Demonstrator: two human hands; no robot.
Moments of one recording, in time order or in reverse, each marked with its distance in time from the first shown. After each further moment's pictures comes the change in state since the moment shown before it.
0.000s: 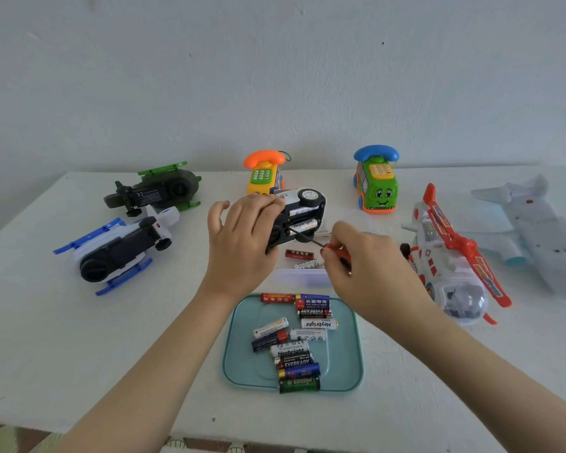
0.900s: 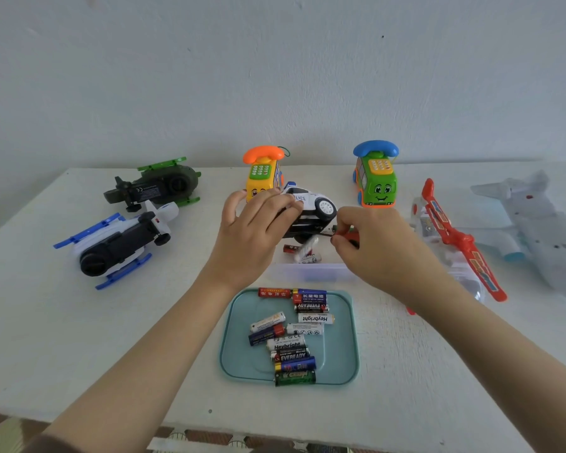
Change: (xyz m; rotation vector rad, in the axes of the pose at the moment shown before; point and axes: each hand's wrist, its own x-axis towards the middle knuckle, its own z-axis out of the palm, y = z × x) left_hand 0.004 -0.001 0.005 0.083 -0.011 0.231; right_hand 0.020 0.022 -0.011 -0.045 -0.012 0.021
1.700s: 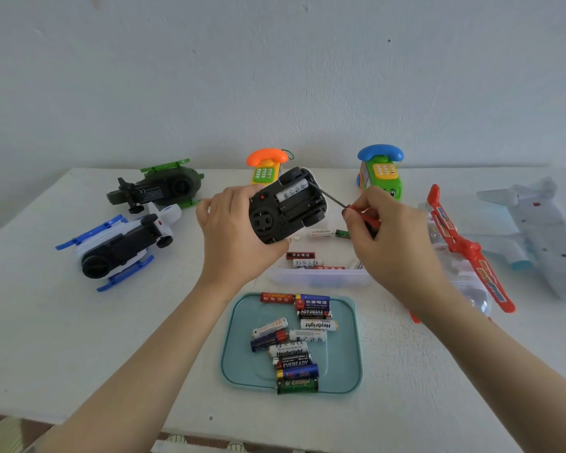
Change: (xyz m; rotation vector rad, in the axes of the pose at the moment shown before) left_hand 0.008 -0.002 -0.012 -0.386 -0.141 -0.632; right_hand 0.006 0.006 0.010 0.263 0.311 0.013
